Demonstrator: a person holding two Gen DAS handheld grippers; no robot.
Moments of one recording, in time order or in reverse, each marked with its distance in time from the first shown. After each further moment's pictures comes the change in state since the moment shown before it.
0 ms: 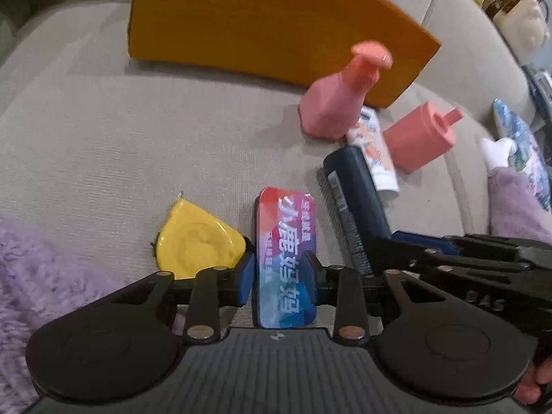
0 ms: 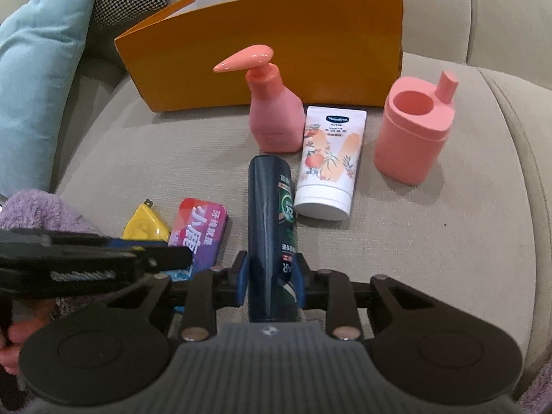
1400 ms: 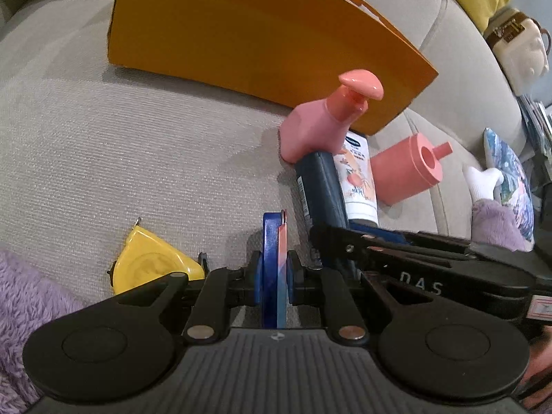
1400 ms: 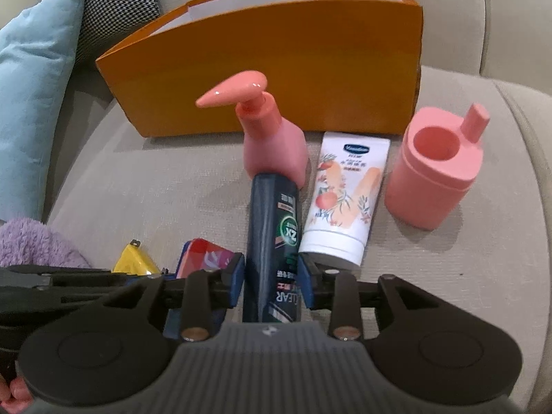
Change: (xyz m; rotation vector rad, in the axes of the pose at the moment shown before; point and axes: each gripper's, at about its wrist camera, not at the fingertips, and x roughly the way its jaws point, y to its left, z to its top) left arm -0.008 0.003 0.013 -0.088 -0.053 -0.078; right arm 0.029 -0.007 0.033 0.027 -0.008 0.021
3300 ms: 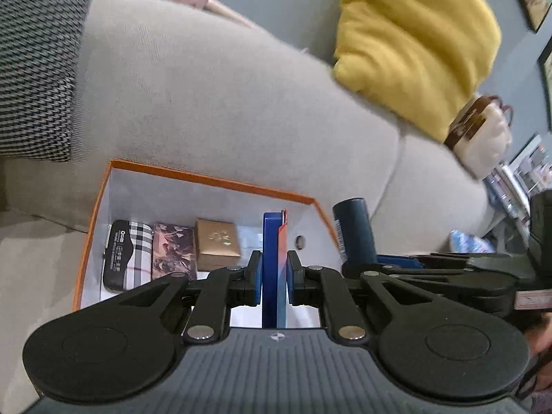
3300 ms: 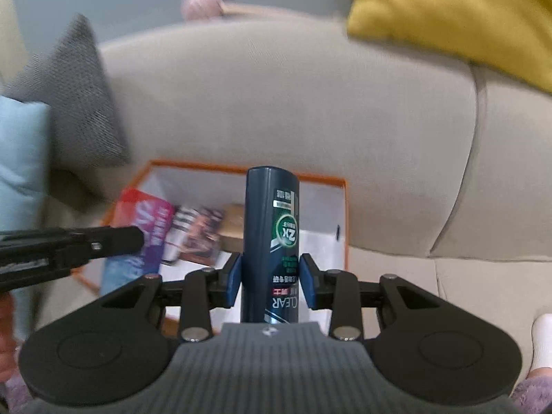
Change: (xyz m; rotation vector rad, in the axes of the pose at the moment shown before) left arm -0.058 -0.038 0.205 0.141 -0.287 -0.076; right arm -0.061 -0.002 0.217 -0.117 -0.123 -0.171
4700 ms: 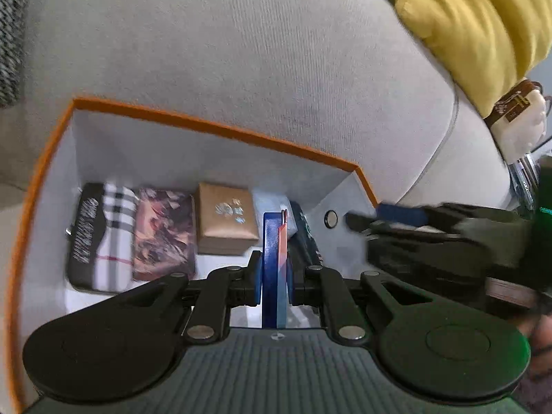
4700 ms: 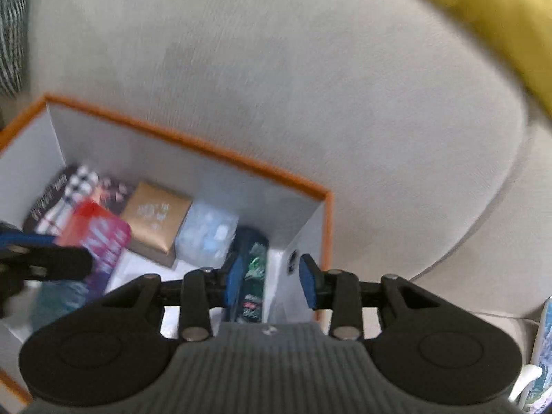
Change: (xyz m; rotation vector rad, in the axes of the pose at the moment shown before) left arm 0.090 0.033 0.018 -0.102 0.223 -0.018; right arm 0.083 0.000 0.039 -0.213 0.042 -0.228
